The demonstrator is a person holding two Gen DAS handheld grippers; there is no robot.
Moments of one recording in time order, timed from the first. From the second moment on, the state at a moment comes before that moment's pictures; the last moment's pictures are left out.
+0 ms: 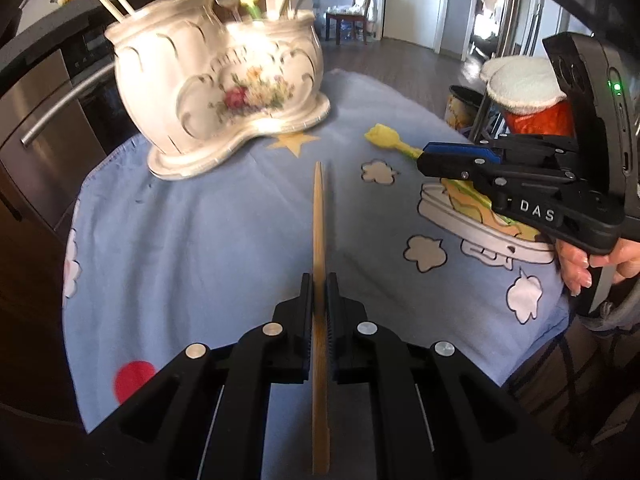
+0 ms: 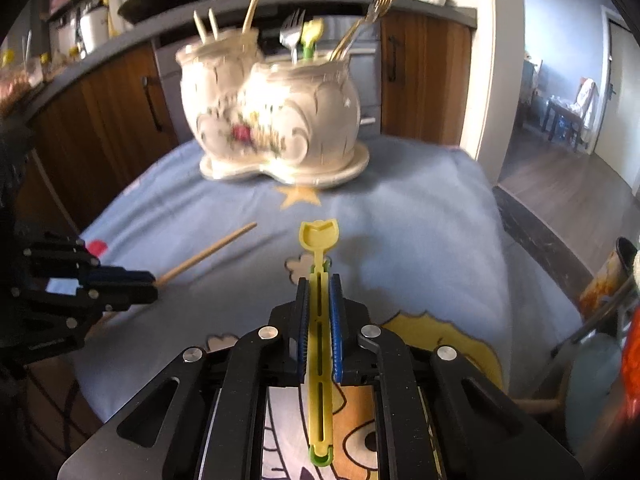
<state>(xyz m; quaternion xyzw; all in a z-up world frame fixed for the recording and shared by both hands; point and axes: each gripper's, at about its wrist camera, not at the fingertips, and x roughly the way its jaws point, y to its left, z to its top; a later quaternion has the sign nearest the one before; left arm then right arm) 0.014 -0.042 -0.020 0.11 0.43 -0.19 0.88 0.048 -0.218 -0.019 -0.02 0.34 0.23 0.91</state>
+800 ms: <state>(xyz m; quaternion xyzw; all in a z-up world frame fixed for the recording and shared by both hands) 0.059 0.038 0.111 -0.03 0.15 -0.20 0.97 0.121 -0.223 0.097 0.15 0.16 0.27 0.94</state>
